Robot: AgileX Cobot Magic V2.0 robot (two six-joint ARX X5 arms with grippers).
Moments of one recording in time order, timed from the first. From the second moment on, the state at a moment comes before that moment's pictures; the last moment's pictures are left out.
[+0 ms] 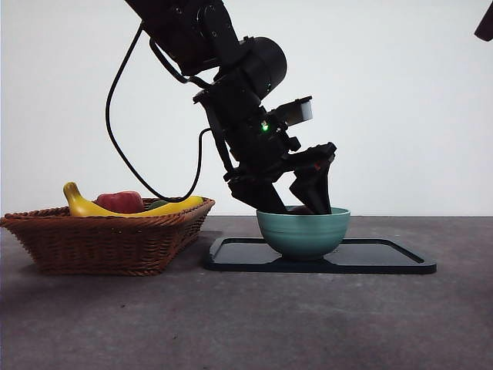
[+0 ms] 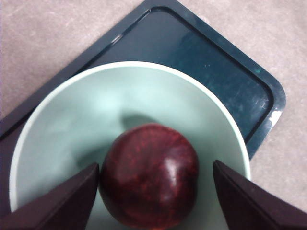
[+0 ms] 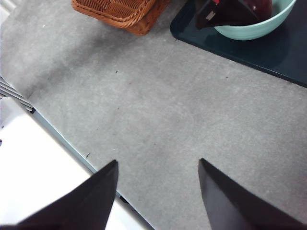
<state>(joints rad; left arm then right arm) -0.68 2.12 1.63 -0.37 0.18 0.11 0.37 0.64 0.74 -0.87 -0.48 0.10</state>
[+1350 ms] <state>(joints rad) -0.54 1.50 1.69 -0.72 0.16 0.03 0.37 0.64 0.74 -0.87 -0.47 0.10</state>
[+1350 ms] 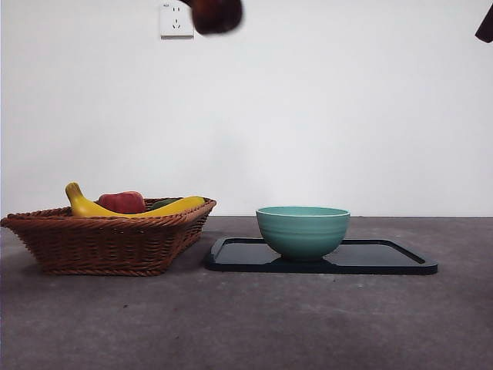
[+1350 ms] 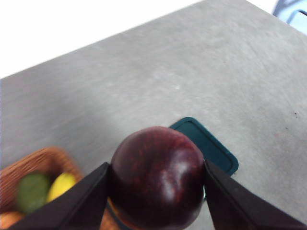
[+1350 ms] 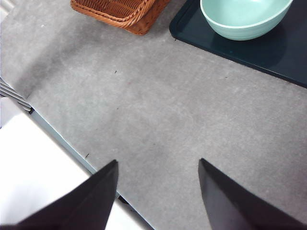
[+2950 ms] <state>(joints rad) -0.34 1.62 0.94 -0.13 0.10 0.14 0.37 0.64 0.74 -0.87 -0.47 0.10</state>
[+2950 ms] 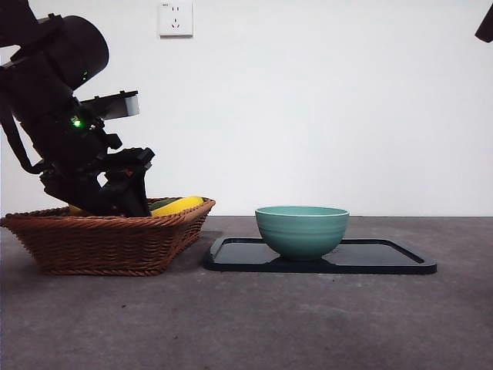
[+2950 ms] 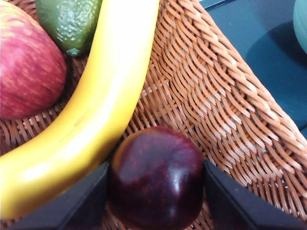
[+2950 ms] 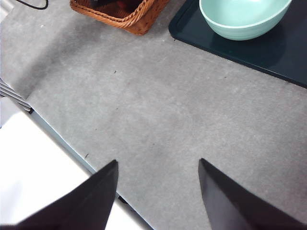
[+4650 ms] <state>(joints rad) -0.36 0.81 0.94 -0.86 0.53 0.06 0.37 0.64 0.74 -0.84 -0.47 0.10</state>
